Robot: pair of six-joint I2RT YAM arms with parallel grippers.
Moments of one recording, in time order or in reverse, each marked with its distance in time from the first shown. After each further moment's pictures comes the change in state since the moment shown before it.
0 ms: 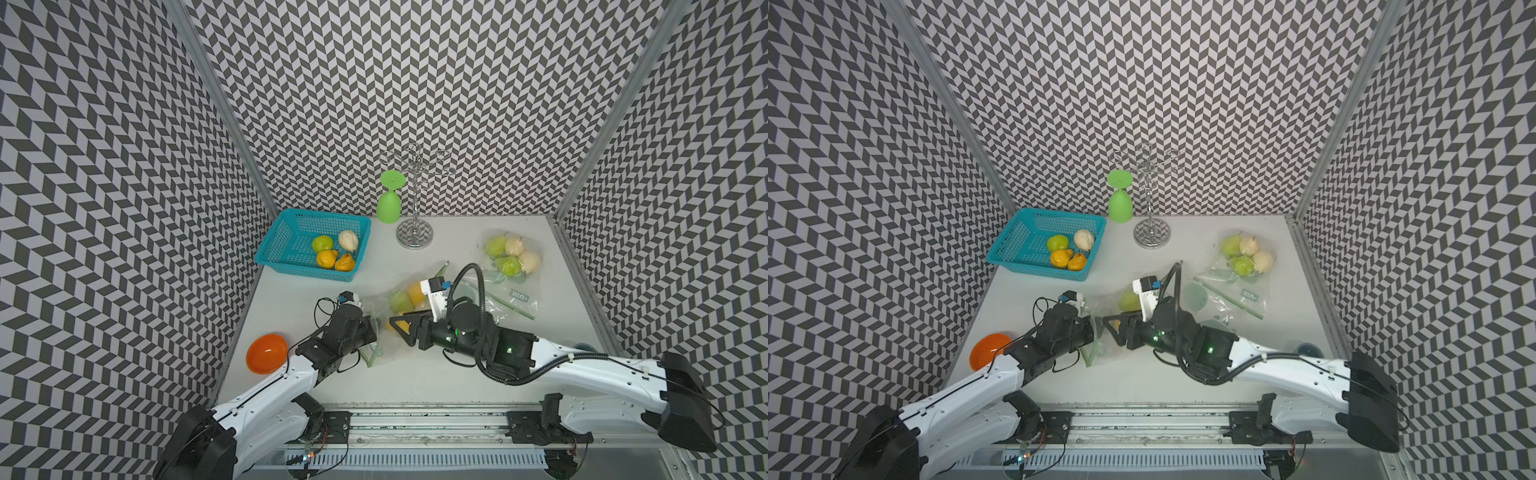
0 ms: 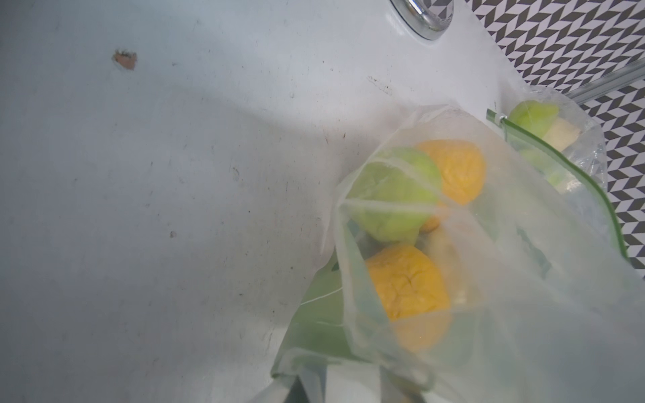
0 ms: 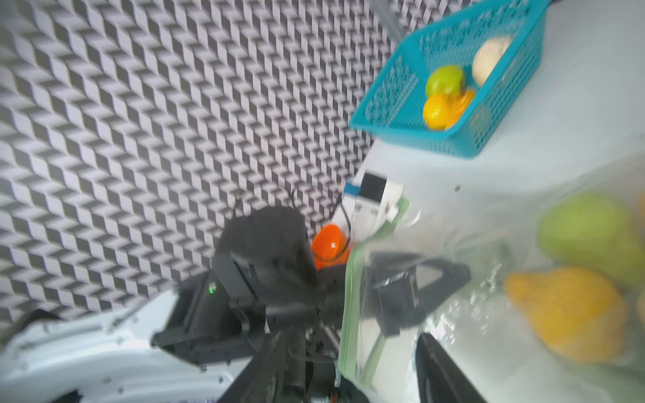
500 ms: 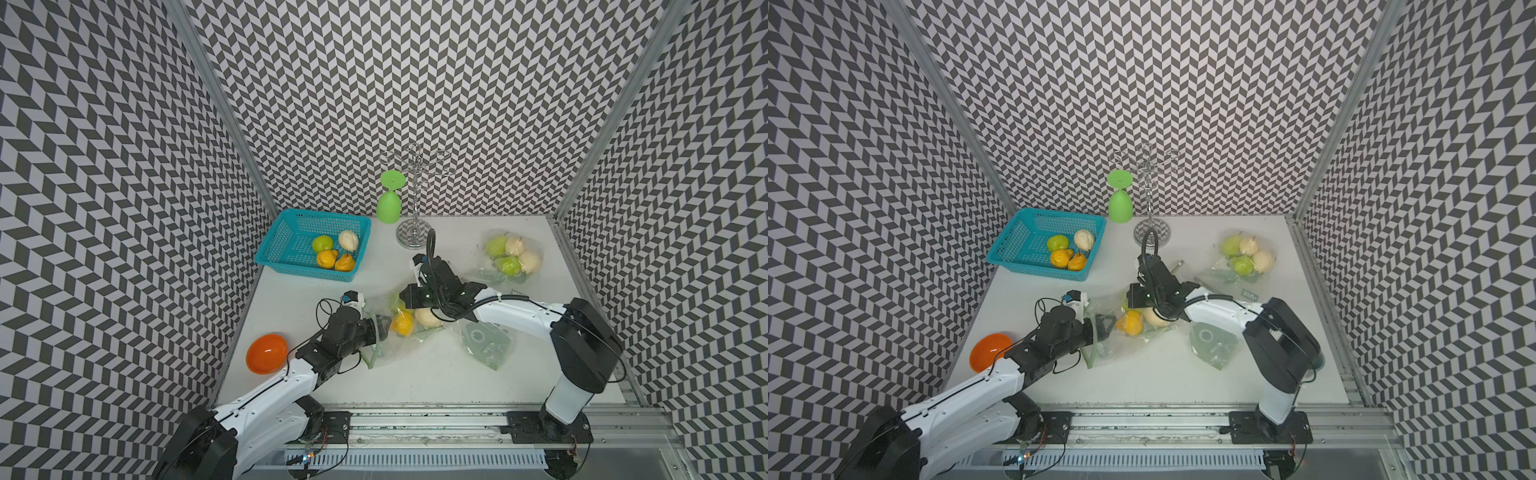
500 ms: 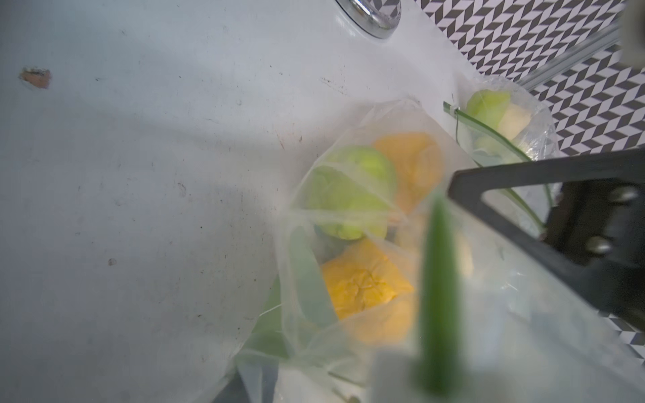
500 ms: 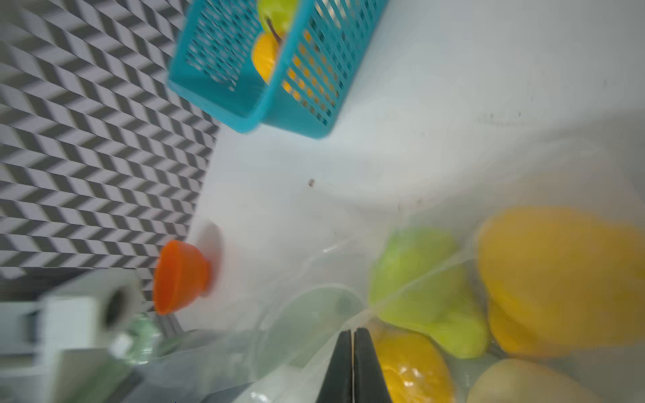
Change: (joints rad) left arm 0.000 0.017 -0.026 0.106 0.075 0.083; right arm -0.252 0.587 0.290 -0.198 -0.200 -0.204
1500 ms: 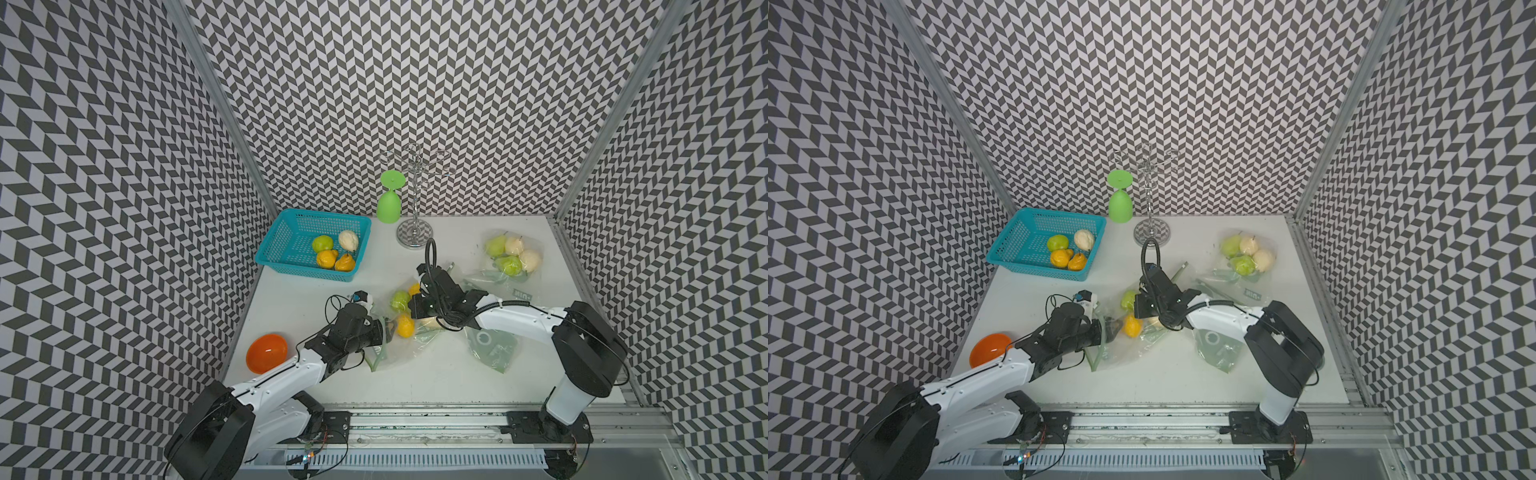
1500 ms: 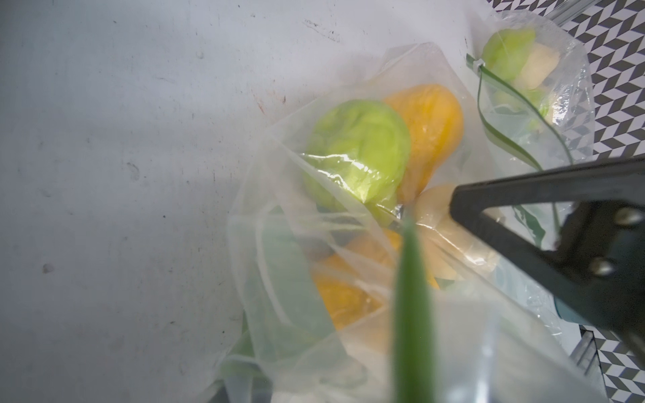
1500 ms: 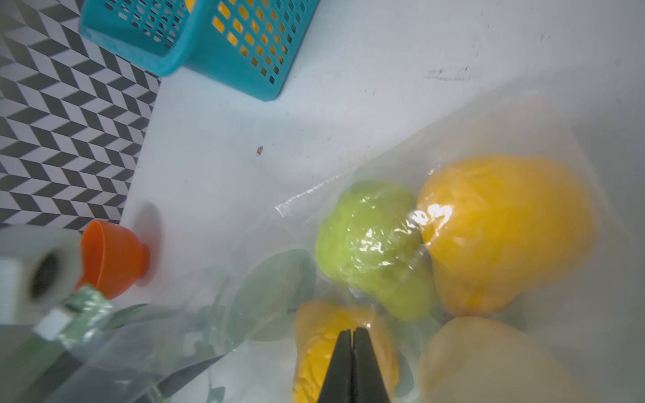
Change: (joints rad) left arm -0.009 0.112 0.029 0.026 0.059 0.060; right arm 0.013 -0.045 -0.097 -0.016 0.089 -0.037
